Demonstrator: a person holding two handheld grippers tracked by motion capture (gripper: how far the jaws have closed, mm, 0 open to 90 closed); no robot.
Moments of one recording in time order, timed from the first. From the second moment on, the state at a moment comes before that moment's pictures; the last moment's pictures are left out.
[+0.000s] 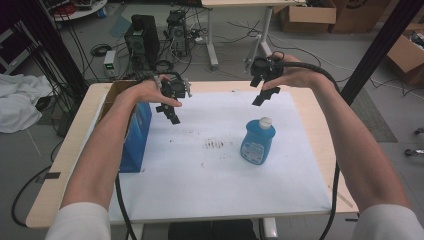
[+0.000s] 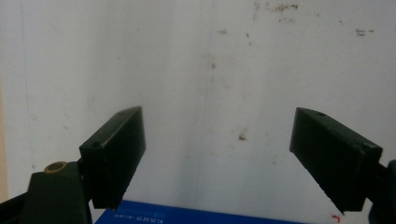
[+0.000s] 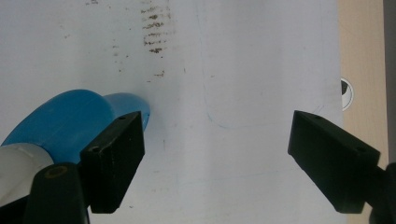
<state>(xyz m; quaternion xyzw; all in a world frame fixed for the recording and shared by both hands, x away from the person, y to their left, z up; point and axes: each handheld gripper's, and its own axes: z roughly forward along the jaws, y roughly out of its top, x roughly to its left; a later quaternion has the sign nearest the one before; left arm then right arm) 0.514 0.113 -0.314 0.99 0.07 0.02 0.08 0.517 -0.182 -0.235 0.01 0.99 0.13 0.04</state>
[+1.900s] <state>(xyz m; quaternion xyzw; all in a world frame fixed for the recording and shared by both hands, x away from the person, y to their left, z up) 0.500 0.111 -0.313 0.99 0.09 0.02 0.08 0.453 -0.217 -0.209 0.06 0.99 0.13 0.07</state>
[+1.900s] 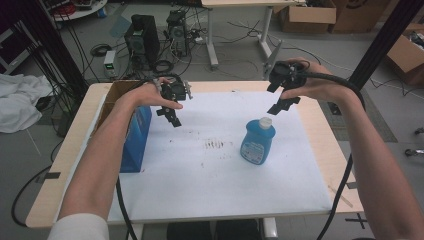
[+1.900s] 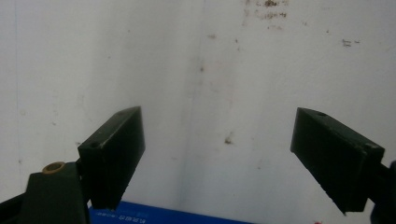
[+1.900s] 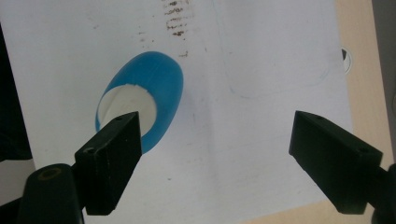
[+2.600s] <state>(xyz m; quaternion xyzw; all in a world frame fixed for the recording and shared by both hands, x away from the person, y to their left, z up) 0.500 0.114 -0.312 0.99 0.10 0.02 0.09 0.404 -0.231 -0.240 0.19 0.96 0.18 0.03</state>
